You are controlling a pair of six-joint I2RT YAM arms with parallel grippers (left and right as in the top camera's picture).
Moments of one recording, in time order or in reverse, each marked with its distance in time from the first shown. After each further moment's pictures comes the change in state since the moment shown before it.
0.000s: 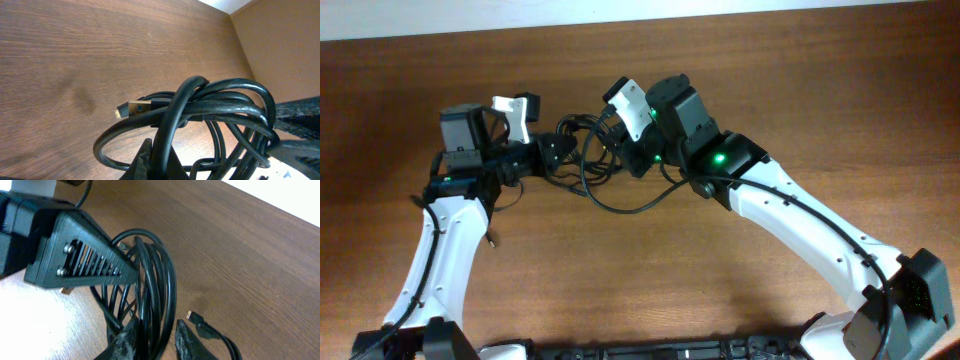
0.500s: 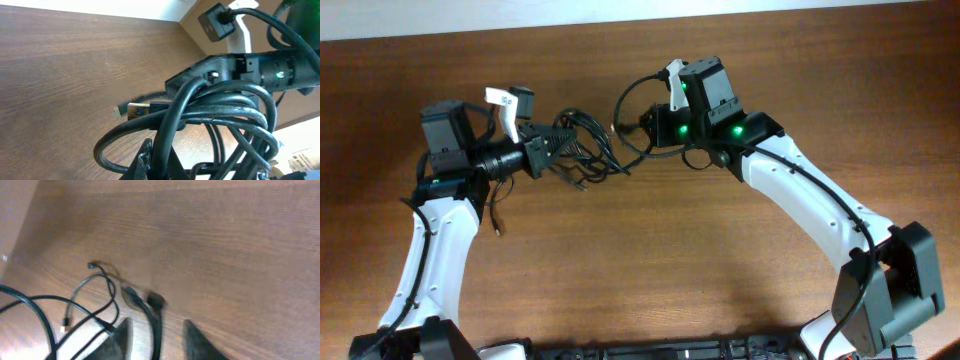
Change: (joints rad) left arm 0.063 -0.002 0.000 0.116 0.273 0.171; right arm -0.180 0.087 -0.002 -0.053 -0.010 0.455
